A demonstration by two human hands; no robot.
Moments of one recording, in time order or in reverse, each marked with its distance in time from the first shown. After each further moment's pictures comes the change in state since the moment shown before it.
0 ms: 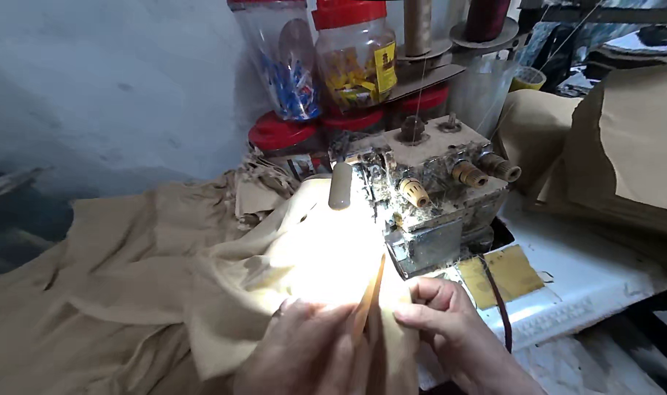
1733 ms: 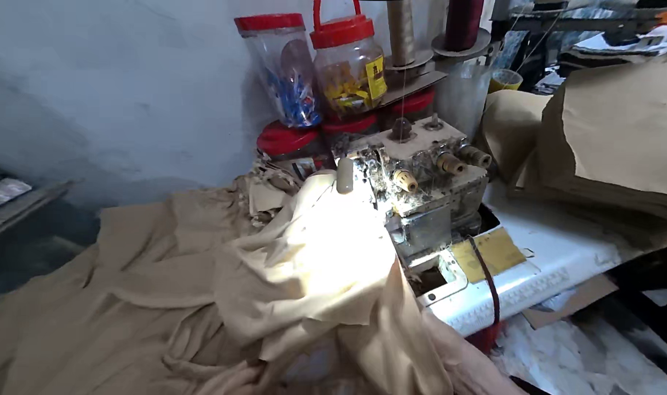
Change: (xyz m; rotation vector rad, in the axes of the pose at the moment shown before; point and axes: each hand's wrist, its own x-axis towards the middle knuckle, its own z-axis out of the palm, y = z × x) left_hand -0.100 -0.053 -0.045 0.401 0.089 -0.078; right_hand -0.033 0.023 0.022 0.216 0.048 0.329
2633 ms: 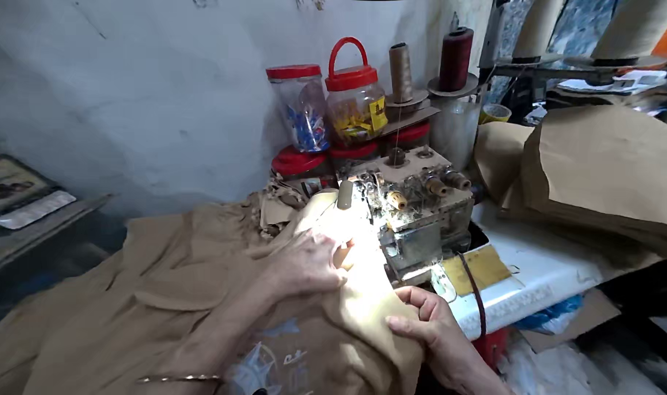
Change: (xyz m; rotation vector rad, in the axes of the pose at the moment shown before) left_hand 0.202 0.057 0.021 0.144 -0.693 0.352; right_hand -0.002 -0.009 -0.018 -0.140 -0.021 -0.330
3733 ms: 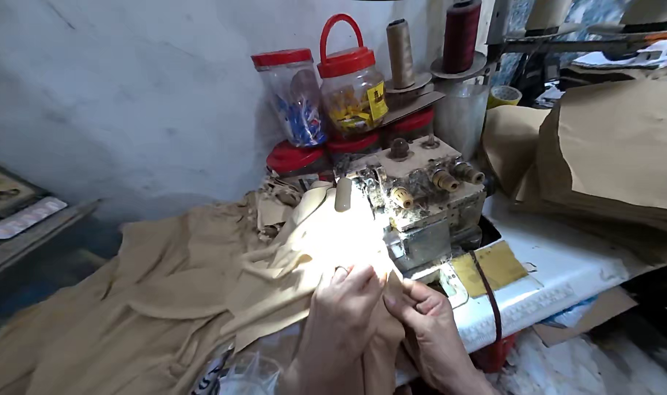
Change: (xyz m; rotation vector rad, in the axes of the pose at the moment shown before) left_hand -0.021 0.038 0.093 0.021 0.812 0.226; right_hand 0.024 0.021 0.025 0.132 0.163 -0.208
